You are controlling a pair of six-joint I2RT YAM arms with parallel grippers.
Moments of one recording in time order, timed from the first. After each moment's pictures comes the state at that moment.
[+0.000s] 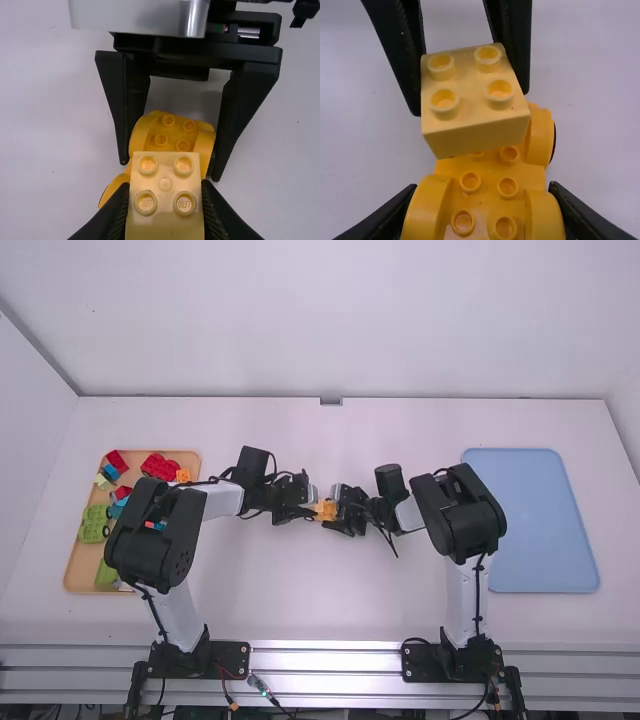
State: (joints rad) left arm -0.21 1.88 0.89 -0.04 0.83 1.08; right arm 0.34 2.18 0.82 0.51 -0.93 -0.80
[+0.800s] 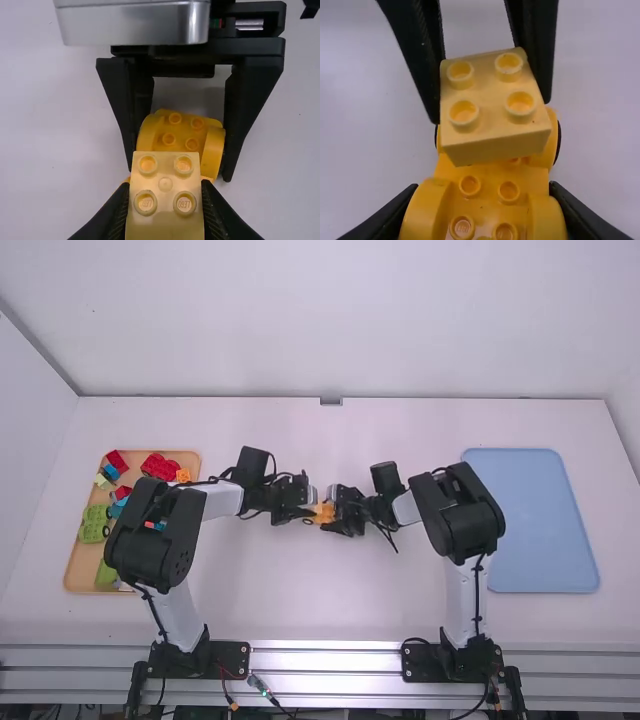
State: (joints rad) left arm -0.21 1.88 0.89 -0.06 0.81 1.10; right arm 0.35 2.18 0.88 0.32 -0.96 -0.89
